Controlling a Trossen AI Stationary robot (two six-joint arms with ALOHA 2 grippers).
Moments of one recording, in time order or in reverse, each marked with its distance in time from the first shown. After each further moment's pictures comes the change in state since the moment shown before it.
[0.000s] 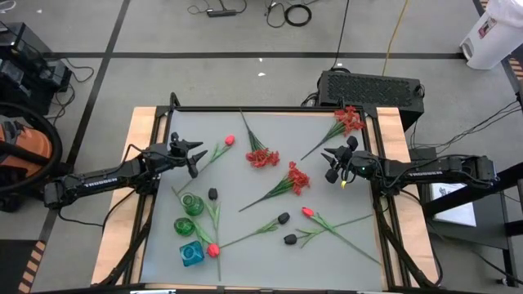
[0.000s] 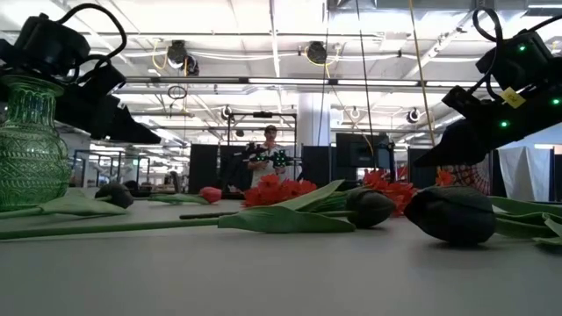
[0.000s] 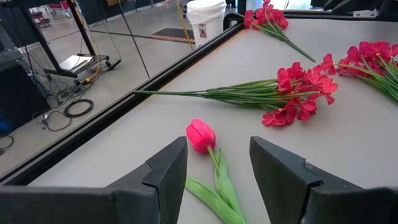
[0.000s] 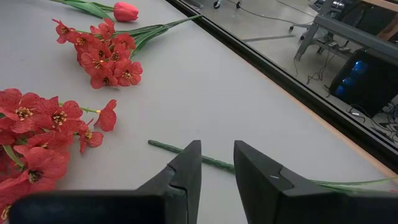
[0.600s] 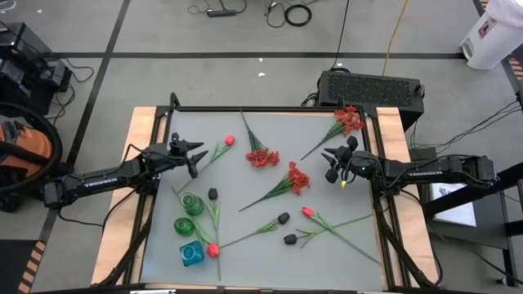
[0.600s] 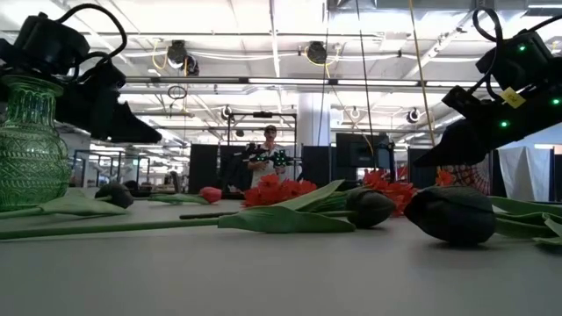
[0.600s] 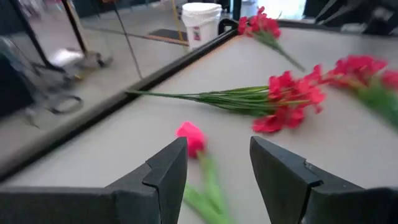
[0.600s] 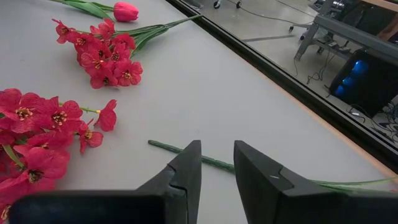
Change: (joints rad) left arm 0.000 0.000 0.000 0.012 0.043 -0.103; right arm 0.000 0.000 0.000 0.000 0.000 0.000
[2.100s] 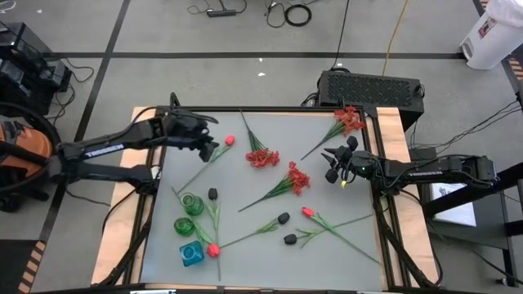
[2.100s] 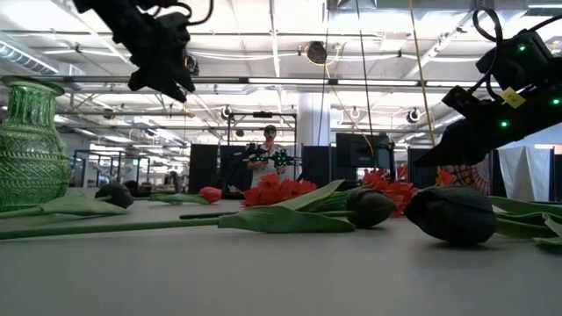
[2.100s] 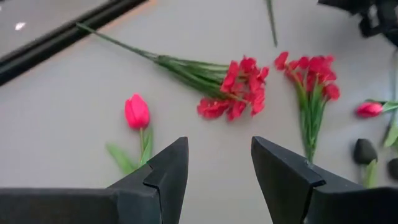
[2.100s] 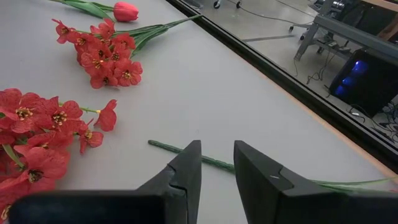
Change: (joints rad) left arm 0.000 0.660 0.880 -0.736 0.138 -0.344; right arm 0.000 0.000 0.000 0.000 0.000 0.000
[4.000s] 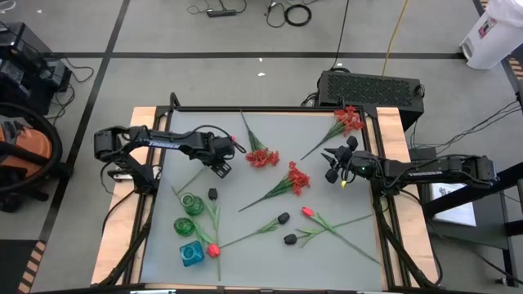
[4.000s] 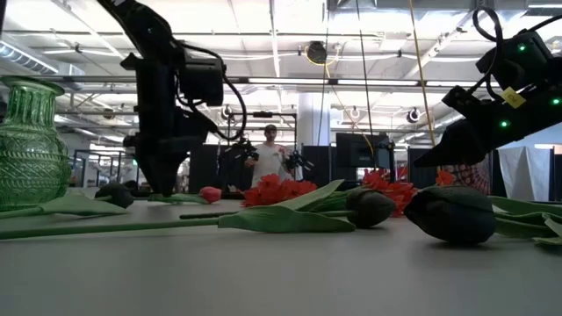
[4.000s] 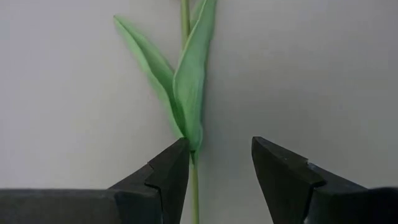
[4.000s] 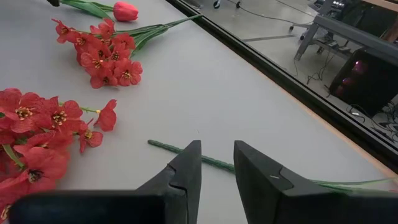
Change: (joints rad) left arm -0.104 0.565 -0.028 -0.061 -0.214 -0.130; right arm 0.000 0.000 0.000 0.000 0.000 0.000
